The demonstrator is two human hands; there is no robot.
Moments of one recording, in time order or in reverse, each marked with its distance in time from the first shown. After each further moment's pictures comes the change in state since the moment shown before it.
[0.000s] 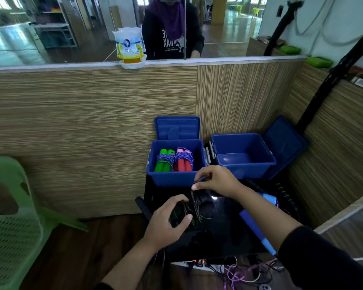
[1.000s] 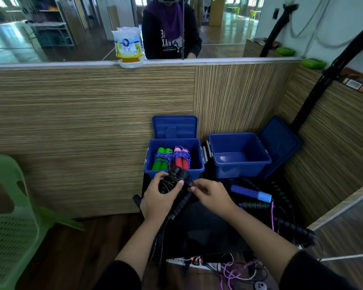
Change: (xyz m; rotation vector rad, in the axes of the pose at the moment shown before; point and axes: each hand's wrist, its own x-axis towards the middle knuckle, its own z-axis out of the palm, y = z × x) left_hand 0.042 0.017 -0.003 0.121 0.439 -0.502; right_hand -0.032 -0.001 0.048 0.209 0.227 -0.010
